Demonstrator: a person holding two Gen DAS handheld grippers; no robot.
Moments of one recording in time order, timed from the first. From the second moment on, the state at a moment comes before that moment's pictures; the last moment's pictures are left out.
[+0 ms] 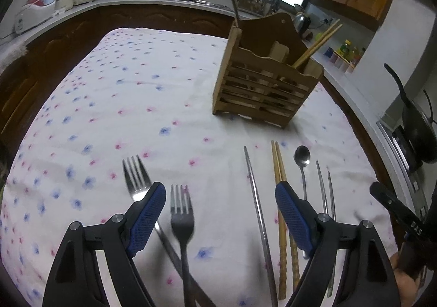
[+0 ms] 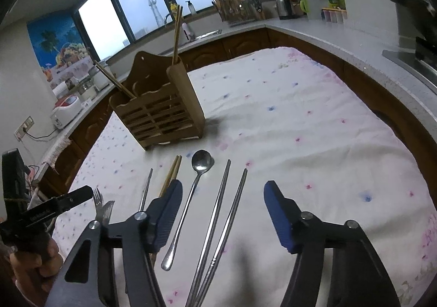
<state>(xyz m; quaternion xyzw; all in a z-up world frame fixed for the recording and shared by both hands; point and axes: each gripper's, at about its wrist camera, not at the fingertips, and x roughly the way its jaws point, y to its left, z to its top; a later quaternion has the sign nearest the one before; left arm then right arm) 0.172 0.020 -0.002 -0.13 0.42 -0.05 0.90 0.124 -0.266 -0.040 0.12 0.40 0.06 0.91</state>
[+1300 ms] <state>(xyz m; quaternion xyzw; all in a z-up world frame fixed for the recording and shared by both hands) 0.278 -0.054 -0.065 0.00 0.50 -0.08 0.86 0.198 -0.229 -0.100 0.02 0.49 0.06 0.87</state>
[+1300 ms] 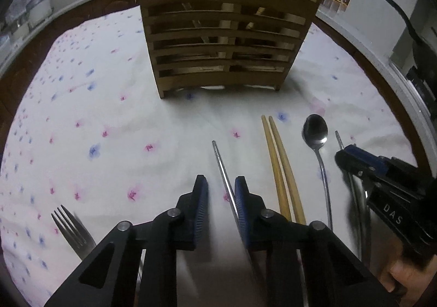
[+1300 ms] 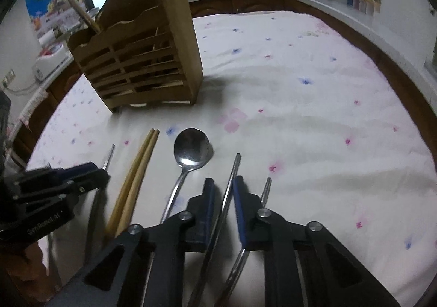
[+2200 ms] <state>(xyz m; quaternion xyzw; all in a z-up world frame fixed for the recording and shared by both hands) 0.220 -0.012 -0.005 -0.09 0.43 -0.11 0.89 0.165 -0.238 -0.045 0.11 0.44 0.10 0.89</state>
